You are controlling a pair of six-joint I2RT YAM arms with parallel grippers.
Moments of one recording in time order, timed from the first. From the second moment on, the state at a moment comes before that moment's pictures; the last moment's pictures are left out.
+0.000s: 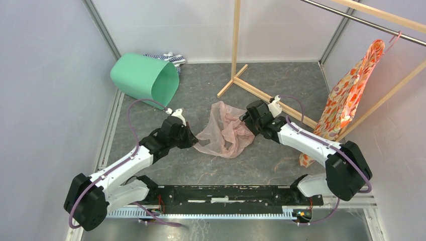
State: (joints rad) left arm -0.60 1.02 0.57 -0.28 0.03 -0.70; right arm 0.65 1.37 0.85 -0.32 0.35 1.31
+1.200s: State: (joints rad) left arm -0.47 1.17 1.74 -0.37 -0.01 -0.56; right arm 0.64 1.23 1.59 -0.14 0.11 0.48
